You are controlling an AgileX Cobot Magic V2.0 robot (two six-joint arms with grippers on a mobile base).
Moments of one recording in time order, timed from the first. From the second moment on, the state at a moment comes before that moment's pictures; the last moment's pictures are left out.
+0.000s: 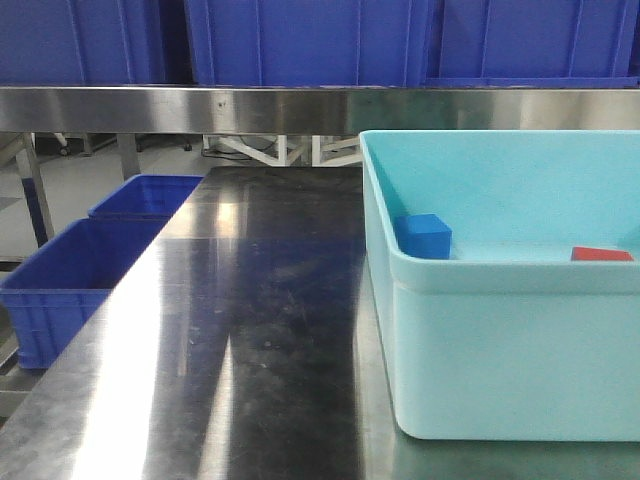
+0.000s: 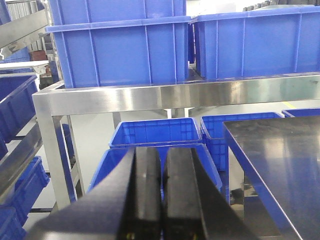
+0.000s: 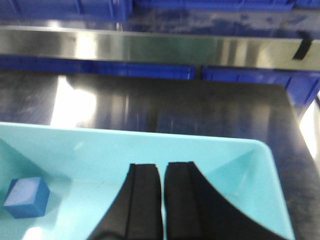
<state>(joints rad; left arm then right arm) -0.07 -0.01 0.01 -0.09 0.00 0.14 0.10 0.88 -0.62 -0.12 0.18 0.18</state>
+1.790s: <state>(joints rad) -0.07 -0.01 0.01 -0.09 0.00 0.14 0.29 1.44 -0.77 -0.07 0.42 0.22</state>
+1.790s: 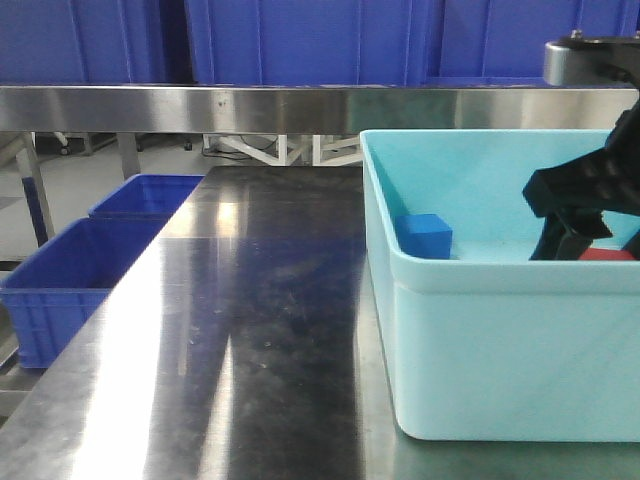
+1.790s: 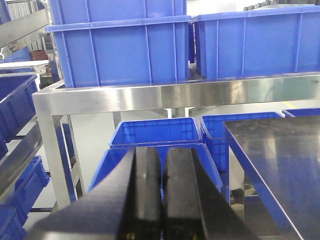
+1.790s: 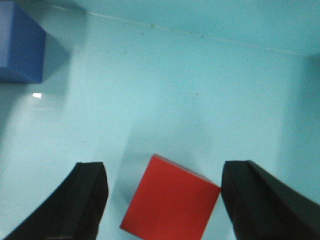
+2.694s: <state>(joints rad) -0.07 -0.01 0.01 -0.09 0.00 0.14 0.29 1.32 -0.77 -0.07 0.32 0.22</state>
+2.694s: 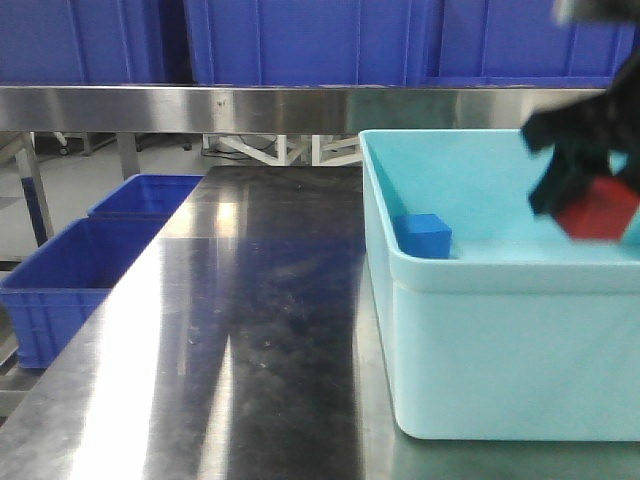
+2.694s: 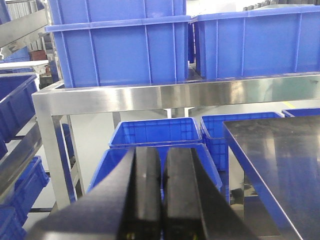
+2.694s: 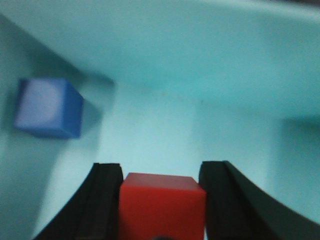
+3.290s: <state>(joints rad) -0.07 -0.01 0.01 -0.09 0.00 0.14 0.04 0.62 -0.58 -0.13 0.31 0.22</state>
